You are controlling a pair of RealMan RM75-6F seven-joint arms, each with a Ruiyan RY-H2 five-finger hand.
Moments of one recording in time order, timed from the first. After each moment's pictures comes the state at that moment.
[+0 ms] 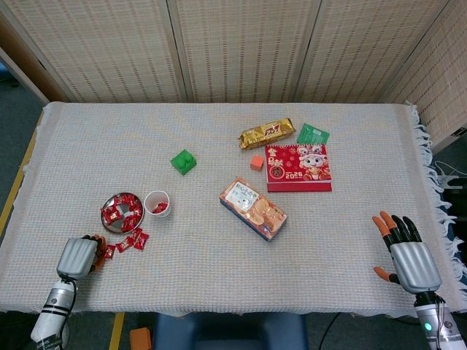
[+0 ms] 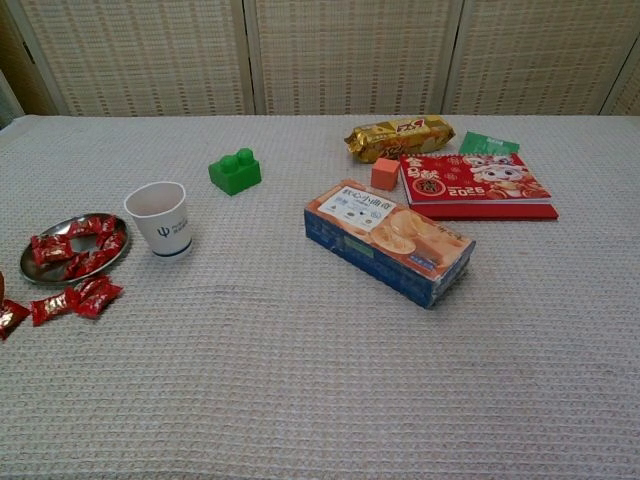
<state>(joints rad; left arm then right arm) -0.28 -1.60 0.00 -1.01 1.46 1.26 0.13 0.10 -1.13 0.00 -1.68 -1.50 1.38 -0.22</state>
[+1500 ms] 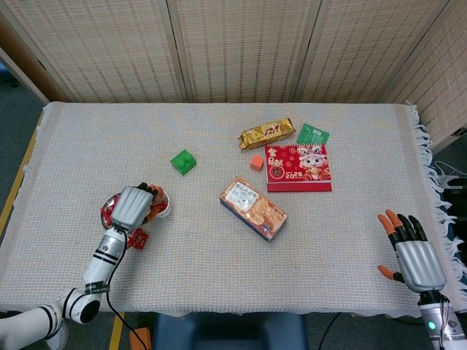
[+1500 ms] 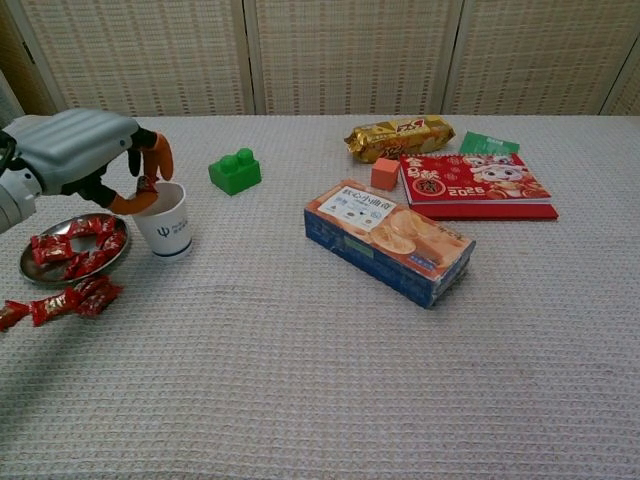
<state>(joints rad) -0.62 -1.60 -0.21 -1.23 1.40 1.11 0.32 0.10 -1.12 0.01 -1.68 -1.48 1.38 -0.20</state>
